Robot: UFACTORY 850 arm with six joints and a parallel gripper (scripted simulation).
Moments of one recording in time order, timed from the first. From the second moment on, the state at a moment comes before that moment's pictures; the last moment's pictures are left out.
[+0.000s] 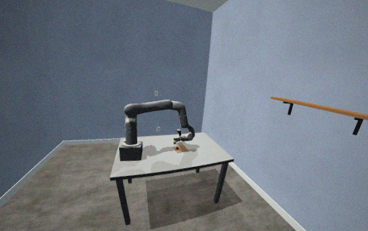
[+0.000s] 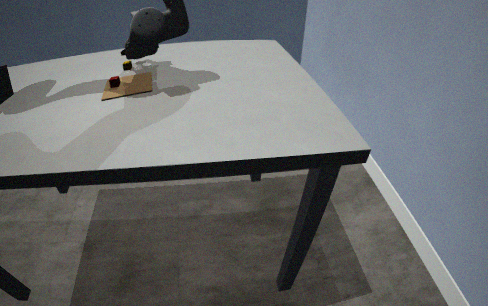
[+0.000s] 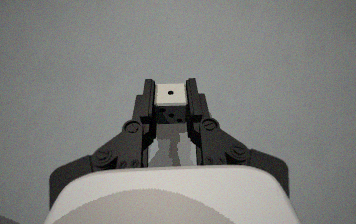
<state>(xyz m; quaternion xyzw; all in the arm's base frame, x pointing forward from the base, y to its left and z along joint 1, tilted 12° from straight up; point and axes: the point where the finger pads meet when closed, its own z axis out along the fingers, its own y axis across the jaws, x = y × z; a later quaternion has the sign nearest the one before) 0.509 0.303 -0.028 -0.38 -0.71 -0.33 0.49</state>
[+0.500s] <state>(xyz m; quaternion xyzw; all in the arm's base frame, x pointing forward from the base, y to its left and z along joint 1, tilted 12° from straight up) 0.508 0.303 -0.032 -0.38 -0.71 -0.33 0.49</state>
